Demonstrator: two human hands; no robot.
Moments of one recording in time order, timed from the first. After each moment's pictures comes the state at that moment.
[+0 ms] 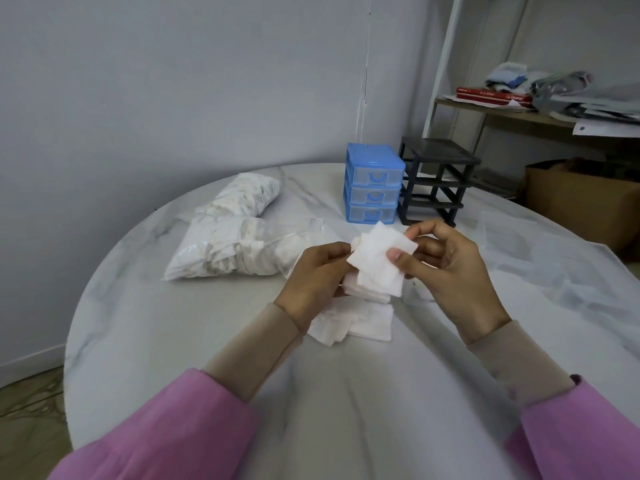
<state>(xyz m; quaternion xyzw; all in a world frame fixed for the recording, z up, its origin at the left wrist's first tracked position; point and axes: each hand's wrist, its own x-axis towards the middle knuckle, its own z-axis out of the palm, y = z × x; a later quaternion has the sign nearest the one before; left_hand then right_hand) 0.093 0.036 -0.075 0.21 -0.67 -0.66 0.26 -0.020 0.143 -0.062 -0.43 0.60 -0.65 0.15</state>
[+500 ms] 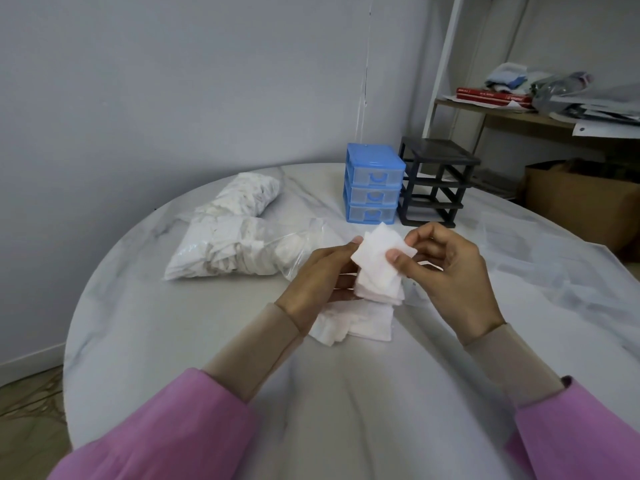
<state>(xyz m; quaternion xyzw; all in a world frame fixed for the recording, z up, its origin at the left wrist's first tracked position) 0.091 0.041 -0.068 0.23 -0.62 -0.72 0.22 -0.021 0.143 -0.069 -0.44 0.64 -0.62 0.07</state>
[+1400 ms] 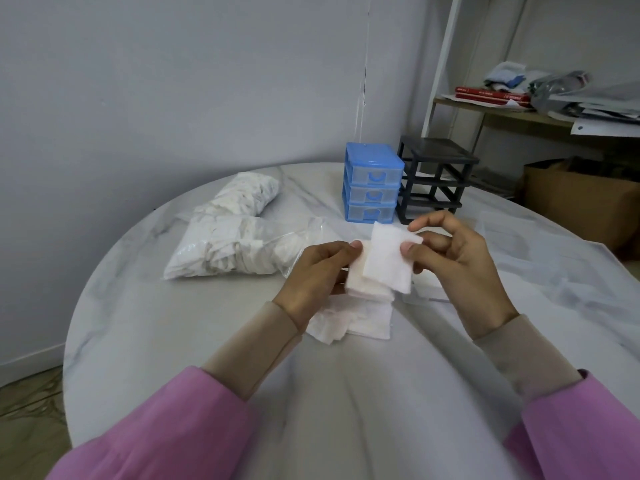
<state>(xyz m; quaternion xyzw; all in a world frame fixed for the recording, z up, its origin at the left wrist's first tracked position) 0.095 0.042 -0.066 0.22 -0.63 -0.69 0.26 -0.022 0.149 -0.056 -0.43 0.59 -0.66 0.16</state>
